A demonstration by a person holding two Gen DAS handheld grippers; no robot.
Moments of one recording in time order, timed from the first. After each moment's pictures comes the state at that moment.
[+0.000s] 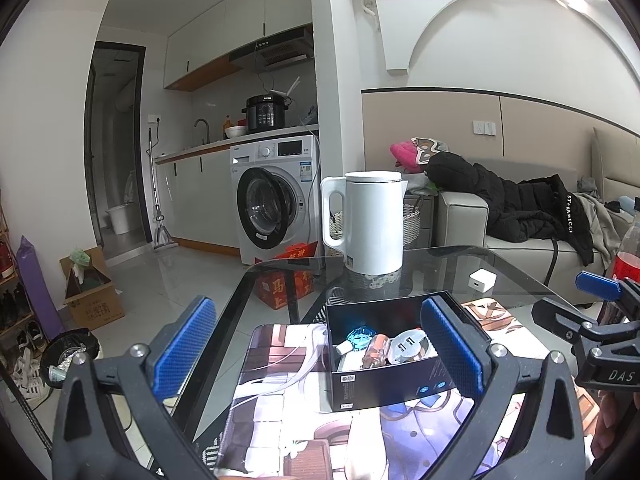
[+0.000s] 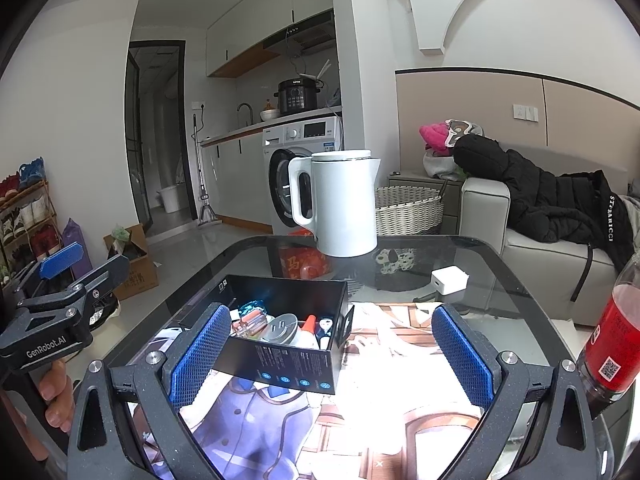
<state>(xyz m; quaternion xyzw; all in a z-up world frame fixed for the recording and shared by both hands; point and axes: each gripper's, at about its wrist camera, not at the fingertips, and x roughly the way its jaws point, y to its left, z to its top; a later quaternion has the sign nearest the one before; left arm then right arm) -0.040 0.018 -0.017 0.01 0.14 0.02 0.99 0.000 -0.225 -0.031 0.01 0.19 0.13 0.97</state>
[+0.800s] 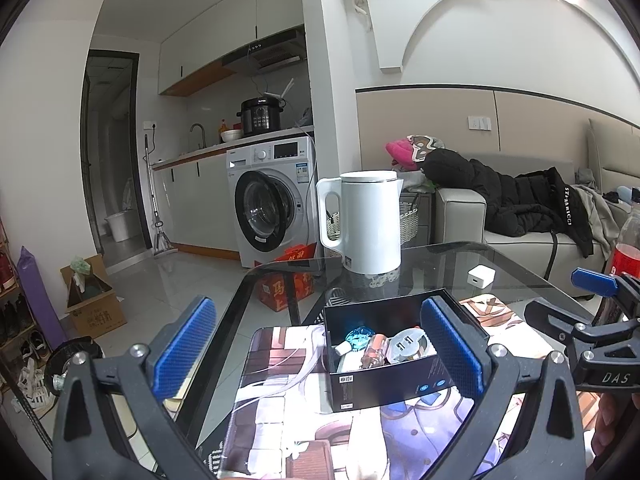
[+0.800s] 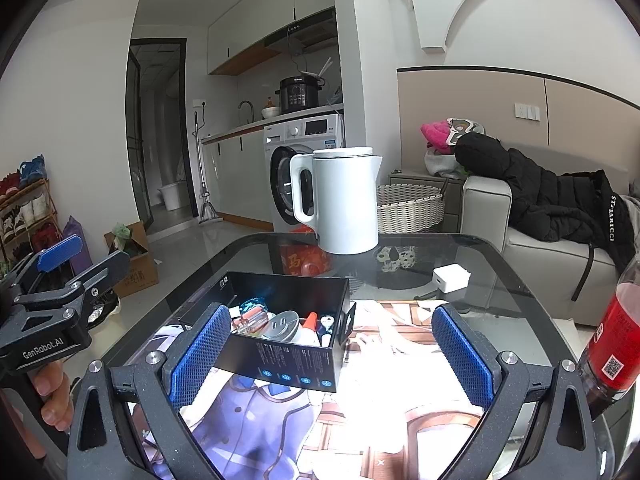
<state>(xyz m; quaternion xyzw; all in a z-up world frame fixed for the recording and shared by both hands) -0.043 0.012 -0.013 0.03 0.13 0.02 0.99 0.001 -0.226 -0.032 0.00 0.19 0.13 0.97</state>
